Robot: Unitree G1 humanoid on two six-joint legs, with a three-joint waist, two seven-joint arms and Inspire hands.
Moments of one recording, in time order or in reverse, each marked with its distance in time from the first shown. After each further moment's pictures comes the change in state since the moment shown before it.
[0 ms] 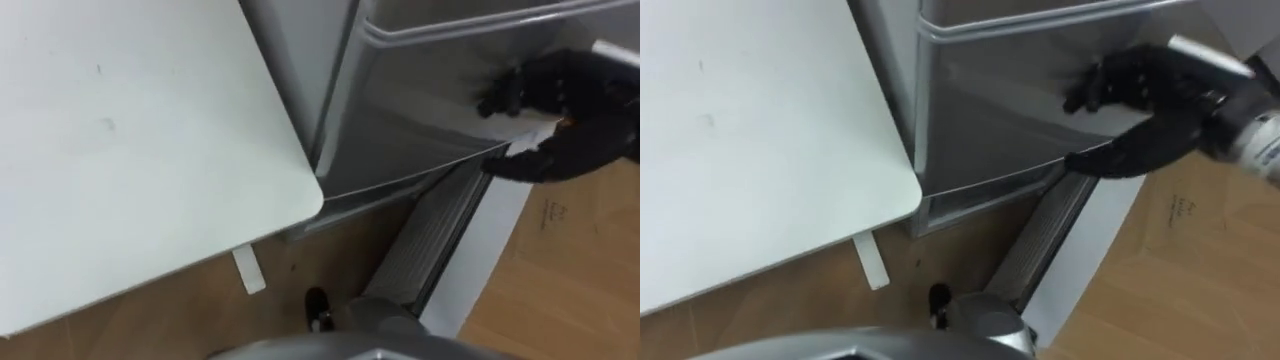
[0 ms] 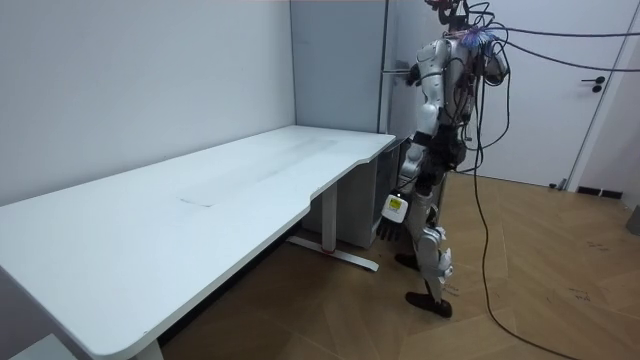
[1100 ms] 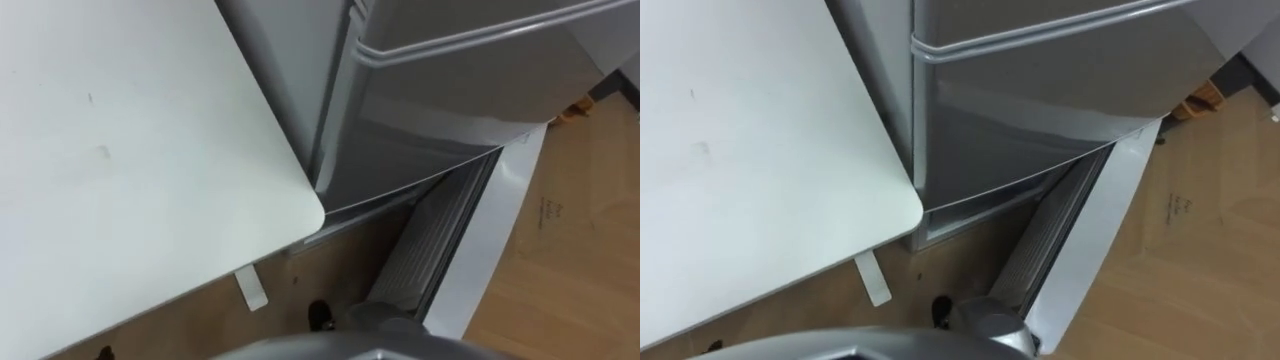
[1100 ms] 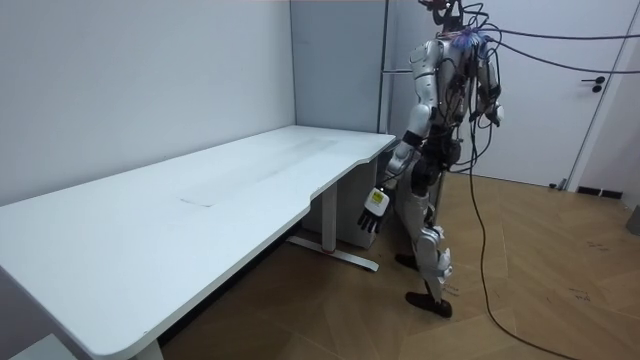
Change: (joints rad) left arm 0.038 0.014 -0.081 -0.206 -0.010 0.049 0.016; right arm 0.058 0.435 -0.090 1.053 0.019 -0.238 -0.782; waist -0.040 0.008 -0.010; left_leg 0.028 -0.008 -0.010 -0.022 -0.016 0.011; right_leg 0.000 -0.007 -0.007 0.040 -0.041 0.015
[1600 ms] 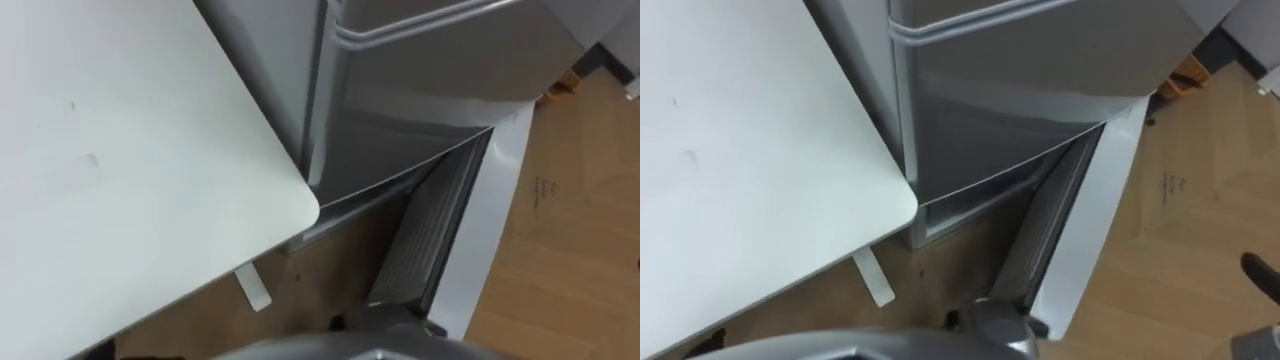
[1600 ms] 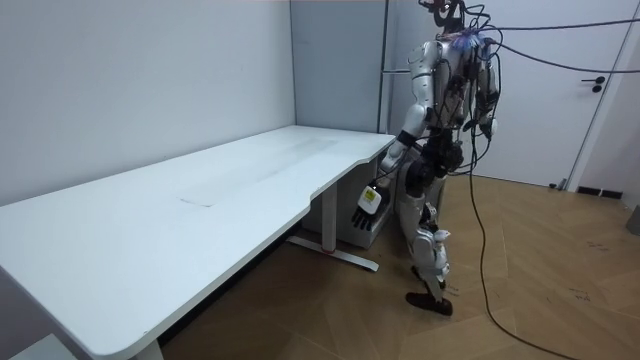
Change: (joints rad) left arm 0.013 0.008 0.042 -0.030 0.048 0.059 -0.025; right arm -0.110 0.068 0.192 0.140 0.156 -0.037 0.046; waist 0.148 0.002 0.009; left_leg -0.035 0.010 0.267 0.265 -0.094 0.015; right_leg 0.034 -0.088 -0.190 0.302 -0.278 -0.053
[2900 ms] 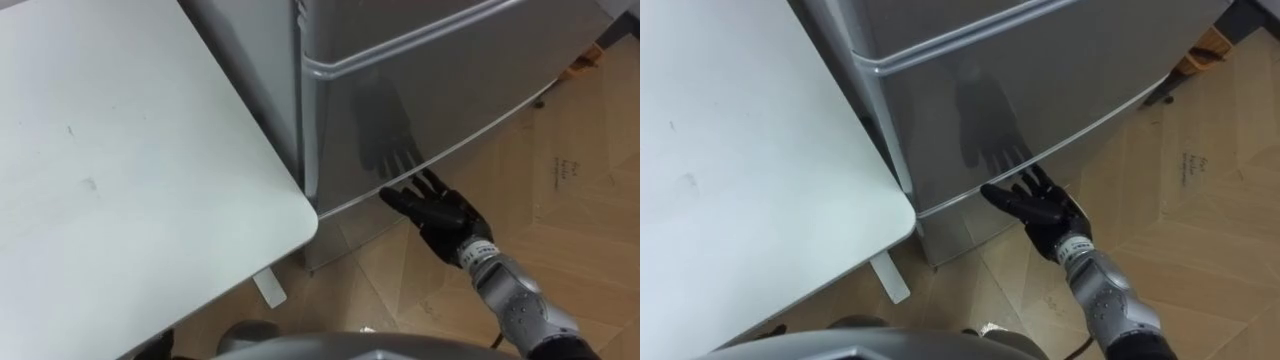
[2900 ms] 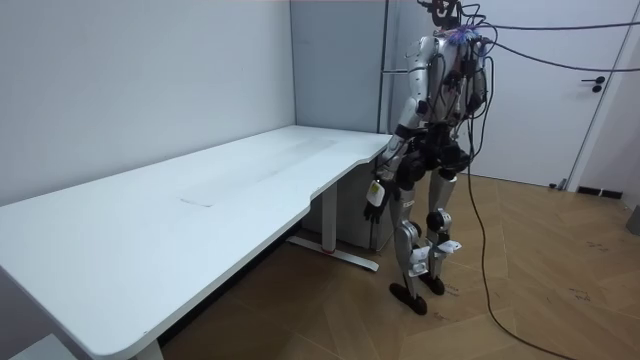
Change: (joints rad) left arm -0.095 -0.054 -0.237 0.111 0.037 -0.030 -0.052; right arm -0.104 0.065 0.709 -0.183 0.266 0.025 0.550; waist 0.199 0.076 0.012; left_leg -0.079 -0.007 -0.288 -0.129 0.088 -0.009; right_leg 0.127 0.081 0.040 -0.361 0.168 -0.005
